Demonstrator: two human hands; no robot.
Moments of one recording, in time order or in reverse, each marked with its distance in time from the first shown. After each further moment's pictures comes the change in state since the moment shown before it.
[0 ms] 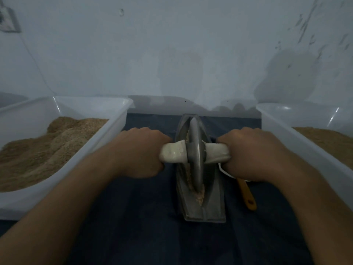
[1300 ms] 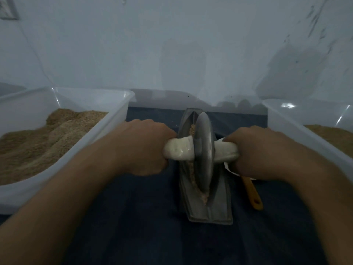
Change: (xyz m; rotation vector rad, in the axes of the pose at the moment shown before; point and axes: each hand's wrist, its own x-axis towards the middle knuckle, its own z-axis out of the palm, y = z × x) left_hand -0.008 0.012 -0.009 0.037 0.044 -0.008; right_hand -0.001 -0.003 -0.008 0.102 -0.165 0.064
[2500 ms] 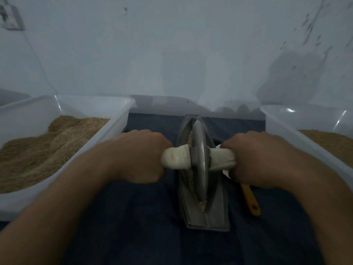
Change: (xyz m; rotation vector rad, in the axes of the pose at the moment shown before) left_hand 0.001 -0.006 -0.001 -0.079 -0.150 -0.011; right_hand -0.005 -0.004 -0.005 -0.088 0.032 -0.060
